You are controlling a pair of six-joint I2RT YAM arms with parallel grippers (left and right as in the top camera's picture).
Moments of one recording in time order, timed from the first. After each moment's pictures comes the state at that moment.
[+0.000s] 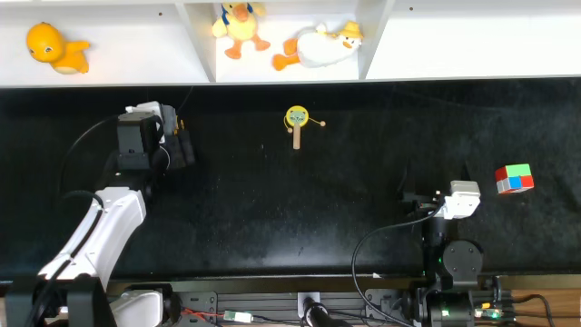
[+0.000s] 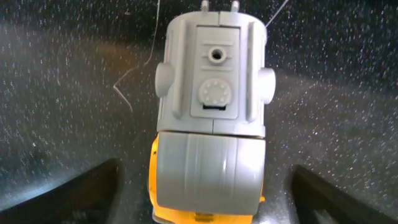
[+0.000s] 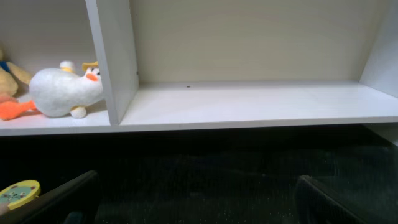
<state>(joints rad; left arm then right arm) -0.01 1.39 0.65 -0.15 -0.11 -0.17 0.02 0.01 0.02 -0.01 0.08 0.03</state>
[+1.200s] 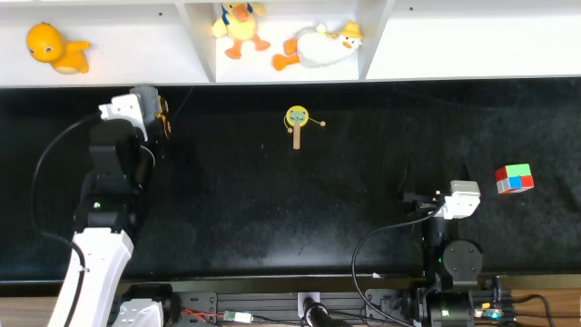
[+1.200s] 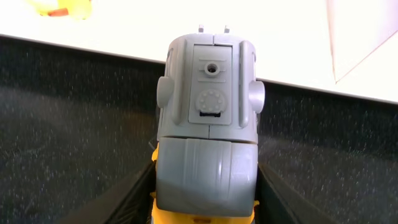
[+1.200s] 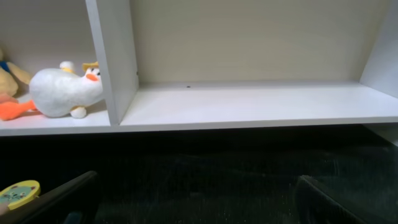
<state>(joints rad) -0.01 1.07 0.67 -0.22 -0.14 -0.15 0.02 0.01 0.02 -0.01 0.08 0.02</state>
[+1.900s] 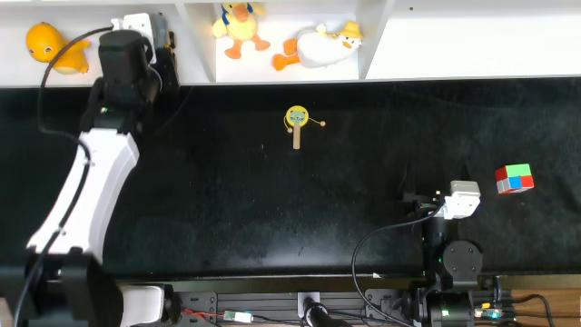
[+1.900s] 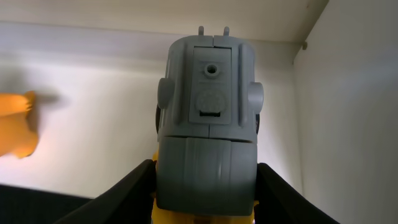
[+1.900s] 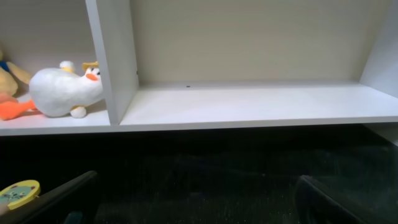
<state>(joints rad) -0.05 1.55 1.16 -0.21 -0.14 -0.10 0.02 0.01 0.02 -0.01 0.08 0.02</state>
